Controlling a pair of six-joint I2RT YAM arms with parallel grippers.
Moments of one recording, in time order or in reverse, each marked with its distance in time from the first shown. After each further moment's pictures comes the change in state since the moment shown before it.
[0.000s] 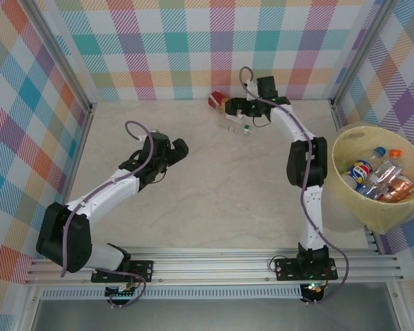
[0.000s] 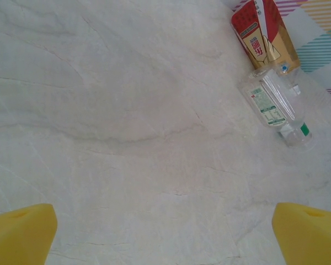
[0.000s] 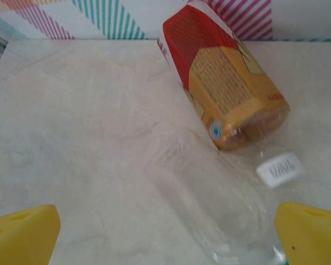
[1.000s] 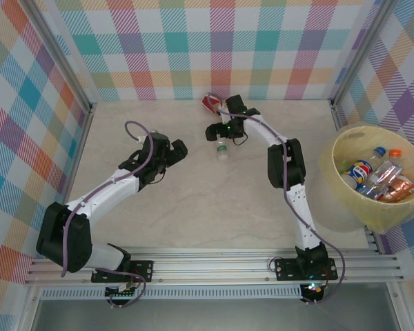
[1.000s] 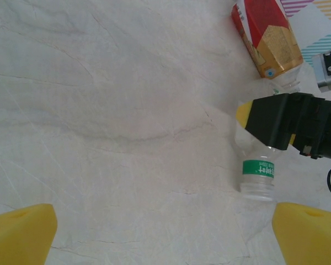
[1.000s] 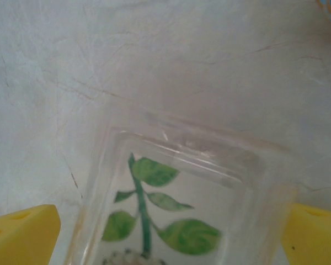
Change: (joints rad) left arm 0.006 0.001 0.000 -0.021 -0.006 0.009; right arm 0.178 0.140 0.037 -0.179 0.176 -0.090
